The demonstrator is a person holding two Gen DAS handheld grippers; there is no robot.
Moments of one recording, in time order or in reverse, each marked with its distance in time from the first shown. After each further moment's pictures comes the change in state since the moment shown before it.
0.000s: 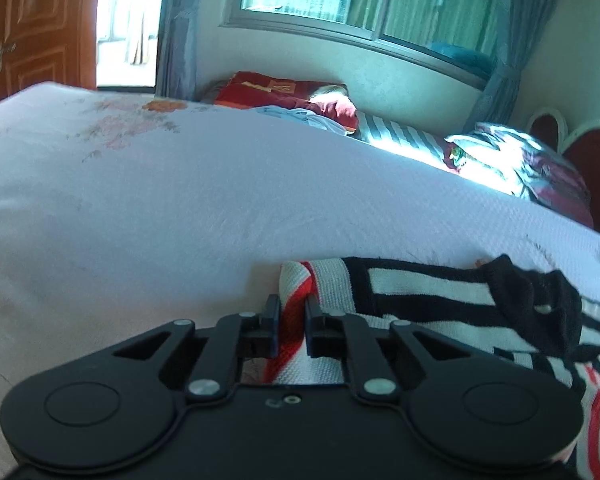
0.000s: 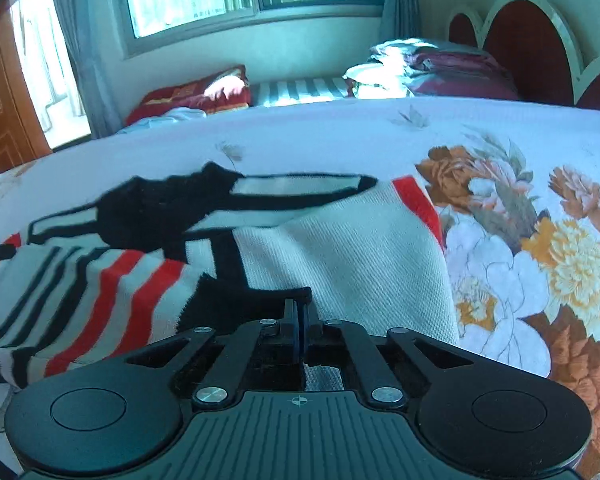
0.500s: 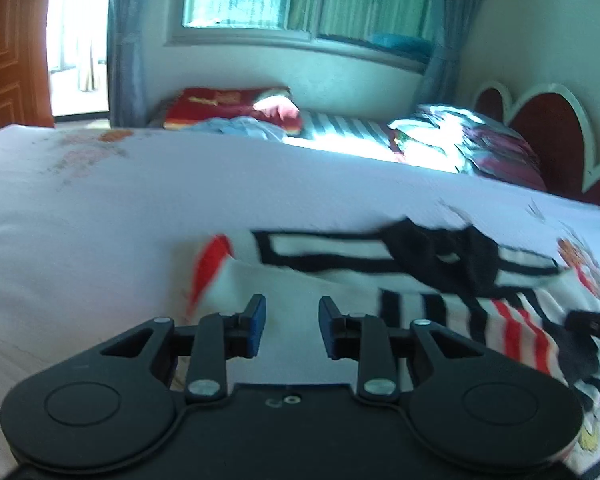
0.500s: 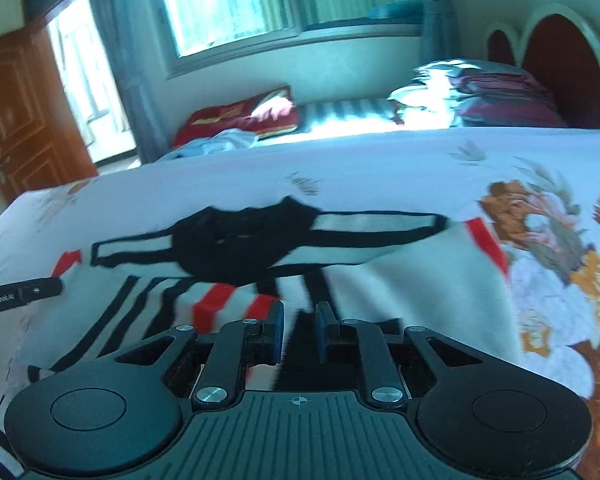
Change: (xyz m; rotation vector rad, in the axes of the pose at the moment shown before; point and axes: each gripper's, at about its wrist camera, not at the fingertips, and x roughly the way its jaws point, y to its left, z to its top) left arm -0.069 -0.050 -0.028 0.125 0.009 -0.113; right arm -0.010 0.048 0.016 -0.051 -0.031 0.135
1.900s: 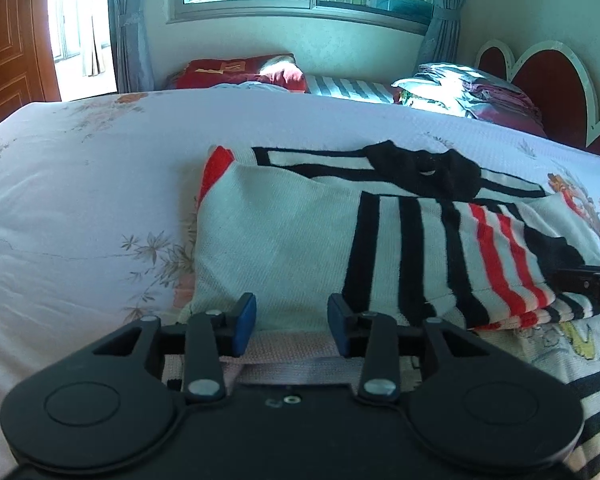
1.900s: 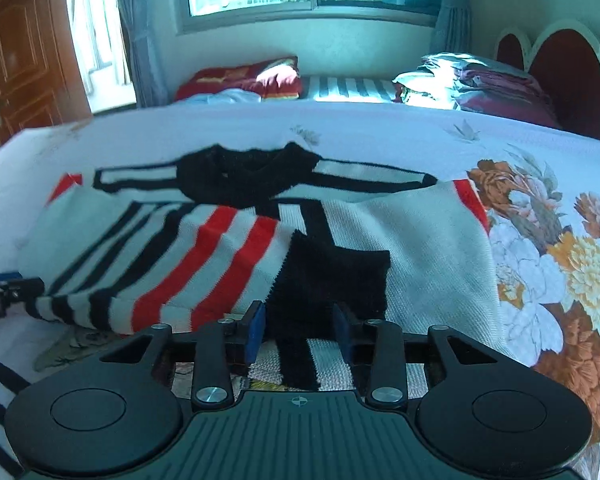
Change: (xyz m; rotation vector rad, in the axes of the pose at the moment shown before) left arm -0.048 -0.013 -0.053 0.035 0.076 0.062; right arm -0.025 0.002 -0.037 -0.087 0.076 -0.057
